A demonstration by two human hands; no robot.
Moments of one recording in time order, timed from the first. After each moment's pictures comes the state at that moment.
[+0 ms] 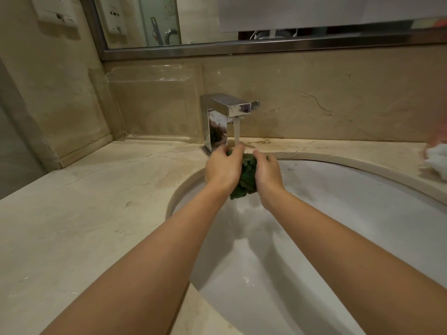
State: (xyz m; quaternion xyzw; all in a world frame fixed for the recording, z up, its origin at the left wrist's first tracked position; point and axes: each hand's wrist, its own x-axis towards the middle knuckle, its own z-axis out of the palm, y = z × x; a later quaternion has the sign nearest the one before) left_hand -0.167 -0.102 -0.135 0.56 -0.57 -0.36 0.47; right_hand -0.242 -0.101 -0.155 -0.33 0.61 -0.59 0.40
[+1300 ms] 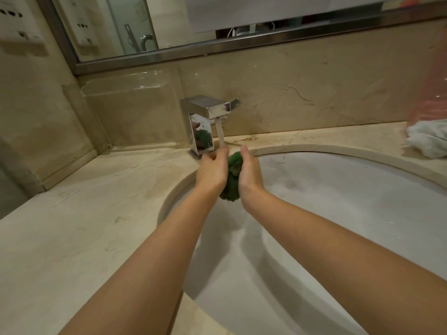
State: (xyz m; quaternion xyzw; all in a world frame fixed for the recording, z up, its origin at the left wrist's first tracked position) left_hand -0.169 -0.109 -0.140 0.58 -0.54 -0.44 0.42; right_hand -0.218 -0.097 -0.161 -0.25 0.56 -0.64 0.47
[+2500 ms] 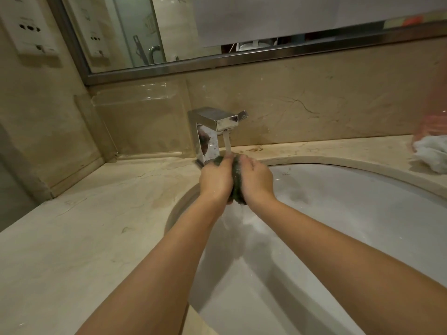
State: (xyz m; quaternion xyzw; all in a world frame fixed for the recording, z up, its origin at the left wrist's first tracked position) left_hand -0.164 -0.102 -0.128 0.53 -0.52 -0.46 0.49; right_hand -0.233 -0.094 -0.148 -0.43 0.63 -0.59 0.26
